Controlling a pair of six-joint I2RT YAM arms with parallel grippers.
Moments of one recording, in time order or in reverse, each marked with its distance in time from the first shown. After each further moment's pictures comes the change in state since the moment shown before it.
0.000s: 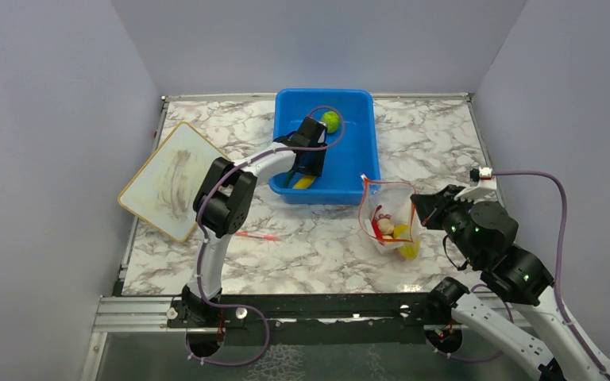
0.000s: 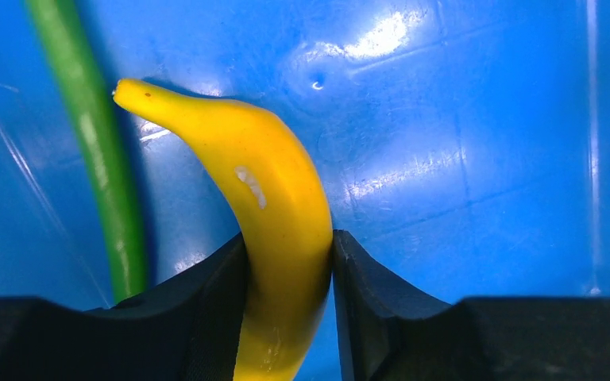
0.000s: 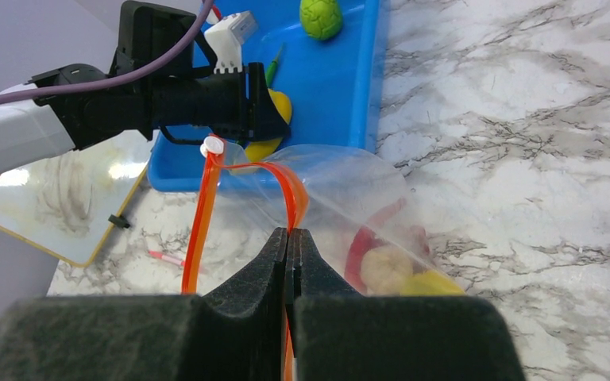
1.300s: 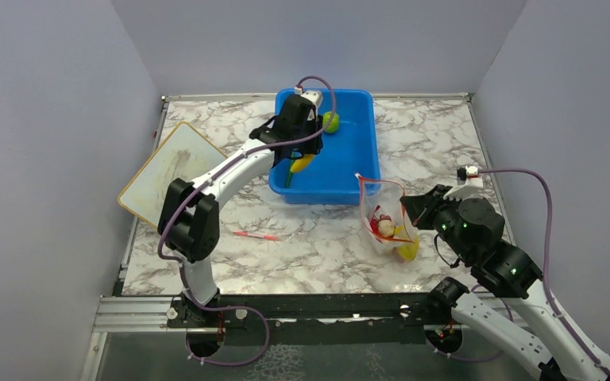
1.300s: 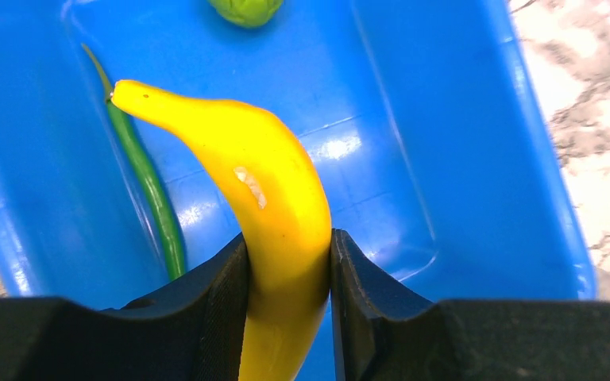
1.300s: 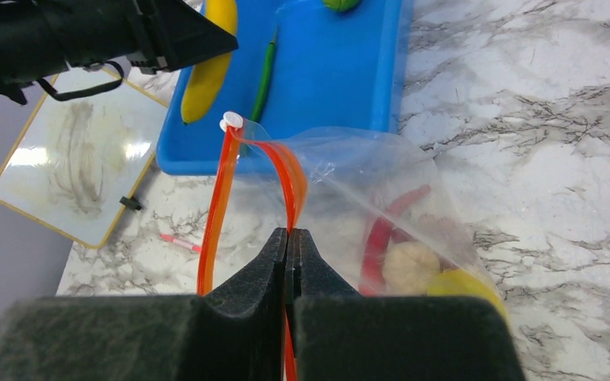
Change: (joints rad) left arm 0.000 -0.300 -0.048 0.040 0.008 0.018; right arm 0.000 0.028 -0.053 0.051 -0.058 0.034
